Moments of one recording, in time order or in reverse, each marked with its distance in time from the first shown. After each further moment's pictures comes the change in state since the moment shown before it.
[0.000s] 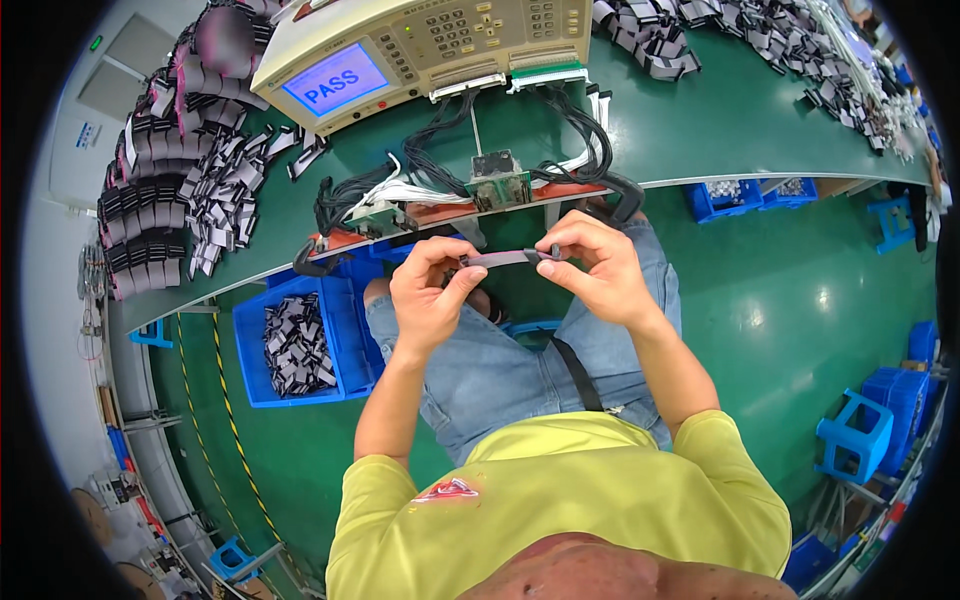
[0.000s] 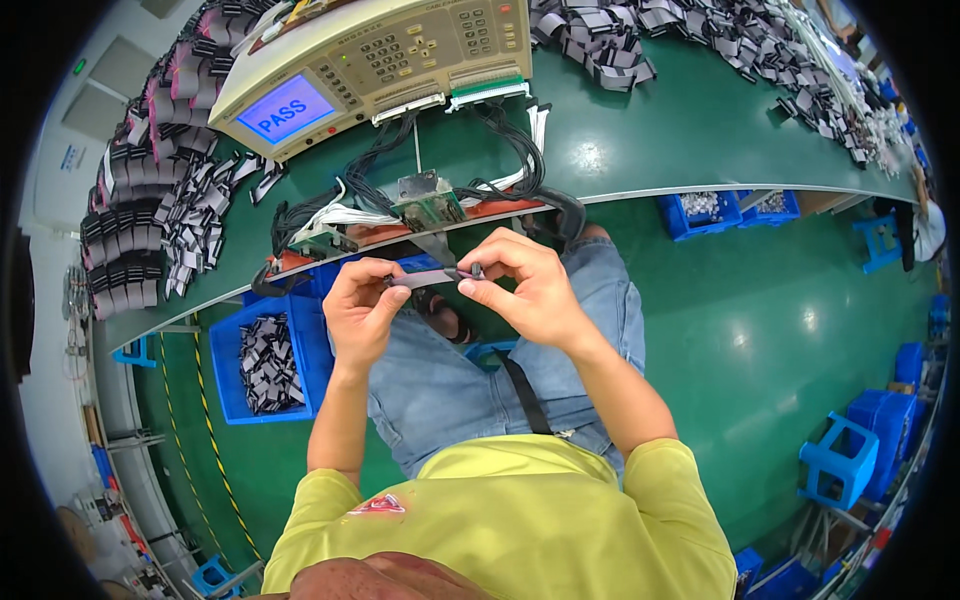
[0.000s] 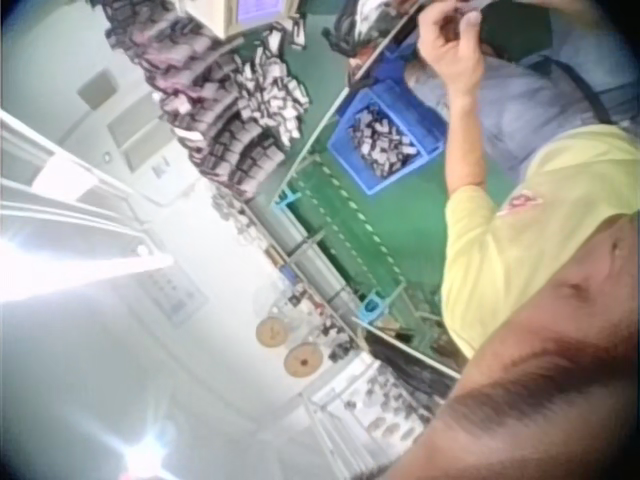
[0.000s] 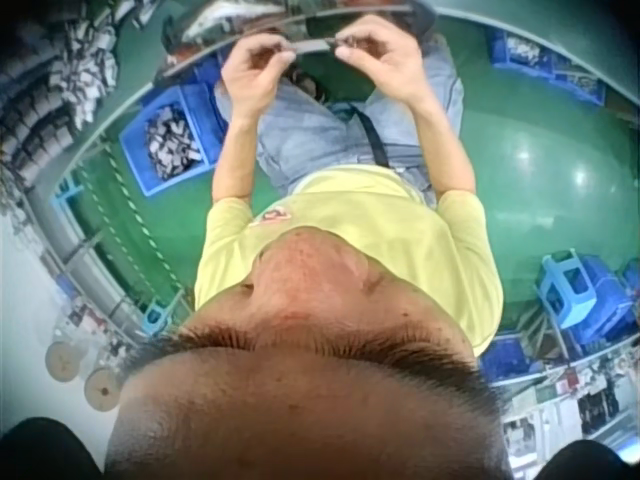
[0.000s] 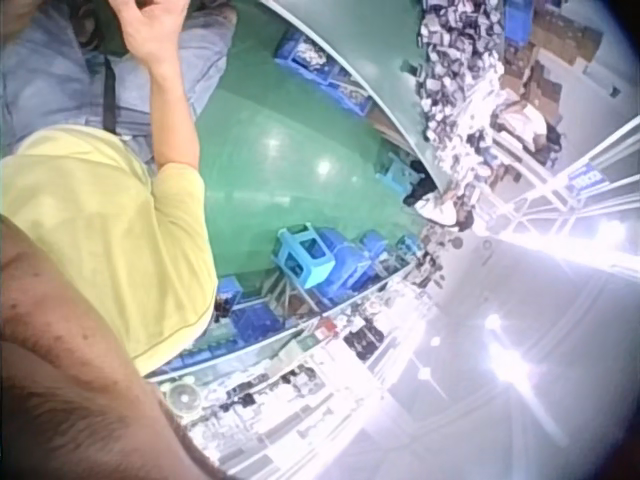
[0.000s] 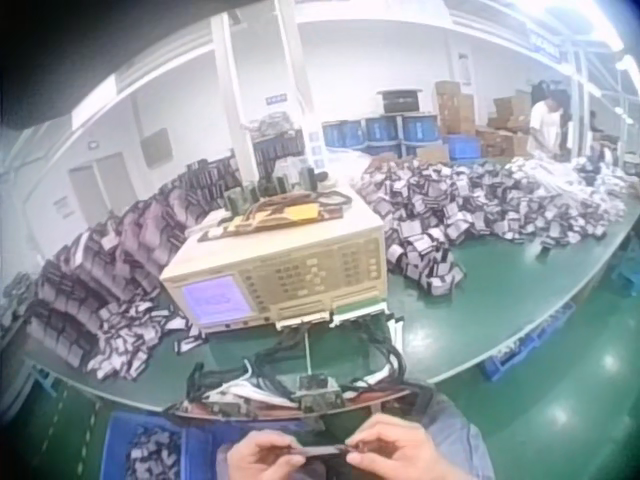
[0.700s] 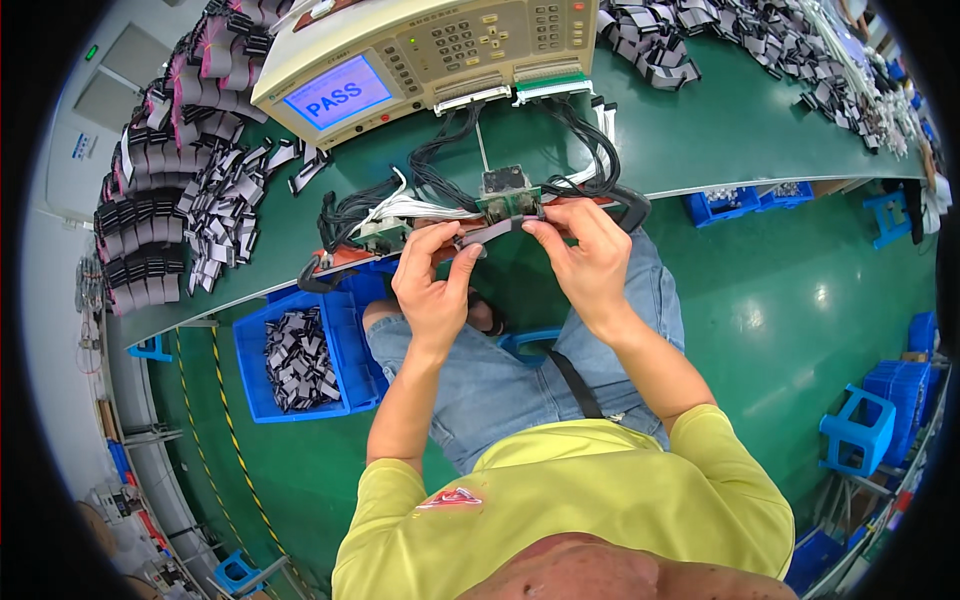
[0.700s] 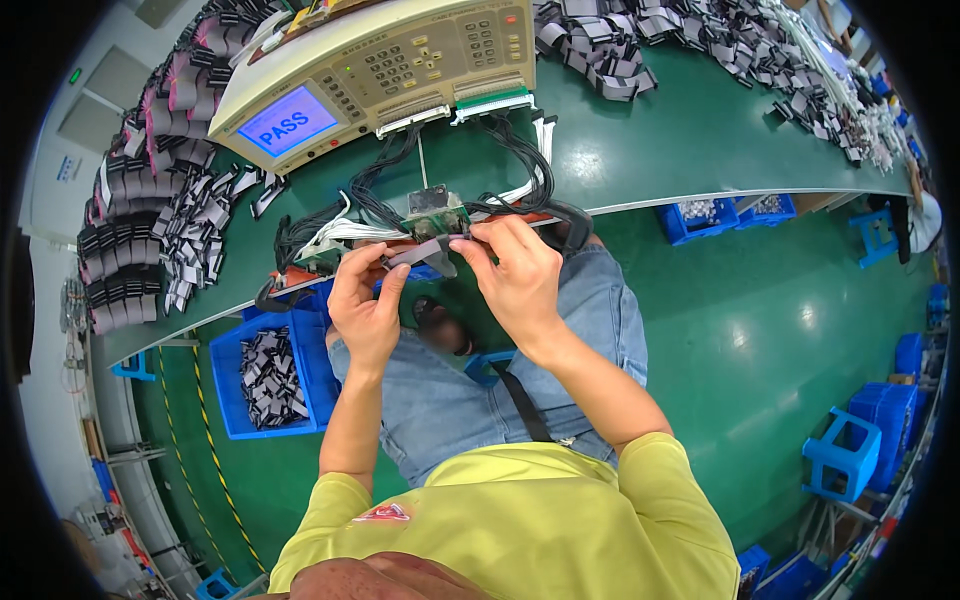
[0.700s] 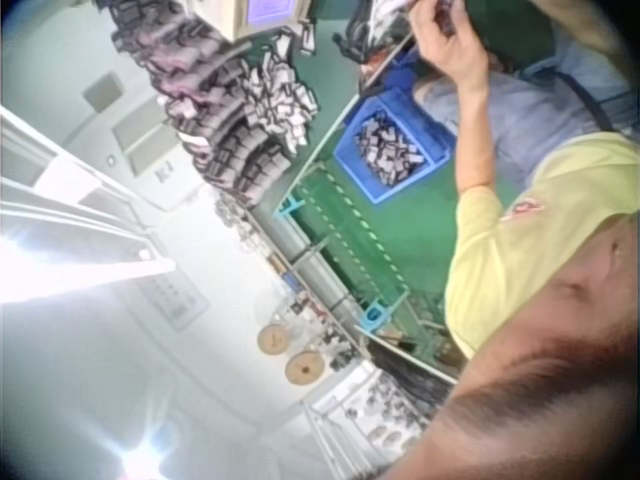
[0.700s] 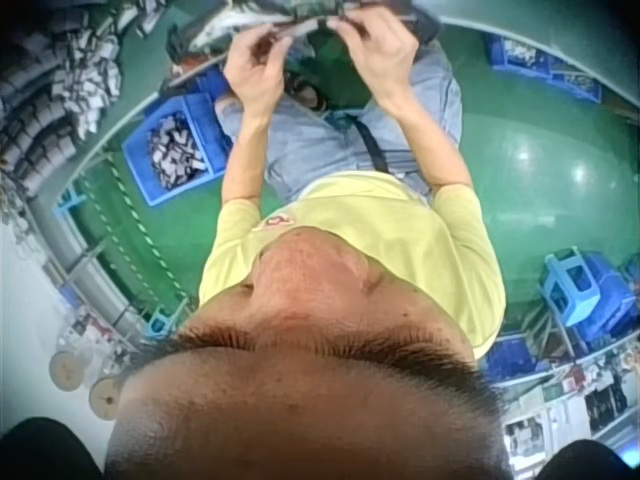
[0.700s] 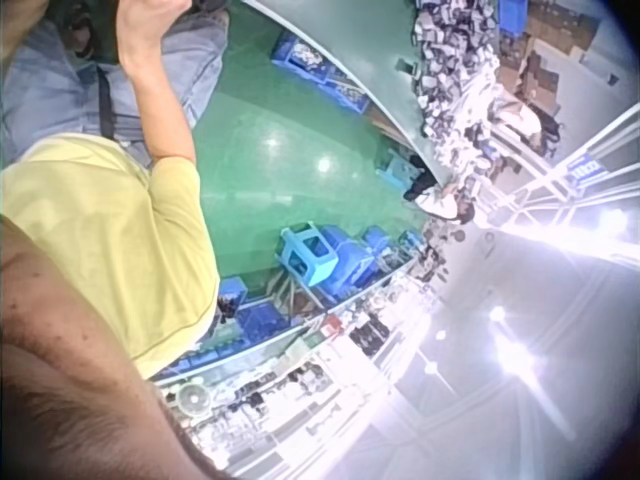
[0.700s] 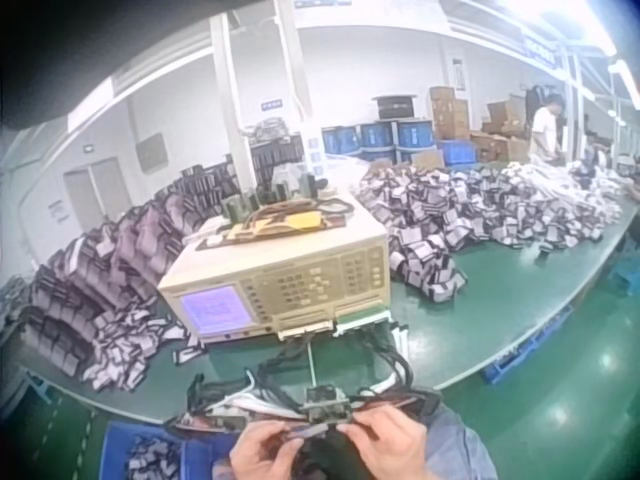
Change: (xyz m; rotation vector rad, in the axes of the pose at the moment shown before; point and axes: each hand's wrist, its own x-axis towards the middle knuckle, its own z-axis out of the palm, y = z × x) left_hand 0.024 -0.018 -0.004 0.389 0.222 0.220; right_hand 0.038 0.013 0.033 -0.726 0.480 -0.268
